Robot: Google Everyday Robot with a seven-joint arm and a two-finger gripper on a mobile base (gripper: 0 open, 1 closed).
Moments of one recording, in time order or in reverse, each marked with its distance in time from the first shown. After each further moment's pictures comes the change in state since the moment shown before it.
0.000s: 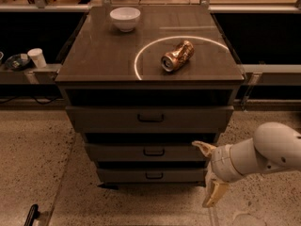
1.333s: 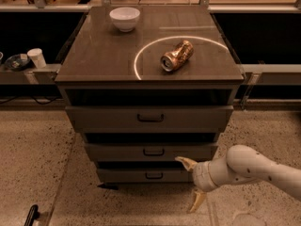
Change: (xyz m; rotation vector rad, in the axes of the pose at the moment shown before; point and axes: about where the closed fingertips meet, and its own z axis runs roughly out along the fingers) arm 0.052 0.006 0.138 -0.044 -0.140 -0.101
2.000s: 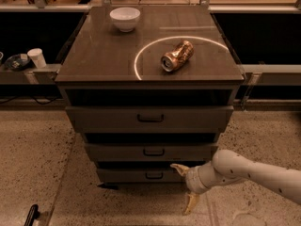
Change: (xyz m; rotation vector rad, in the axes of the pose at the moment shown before) arm 0.046 0.005 0.063 -0.075 0.034 0.015
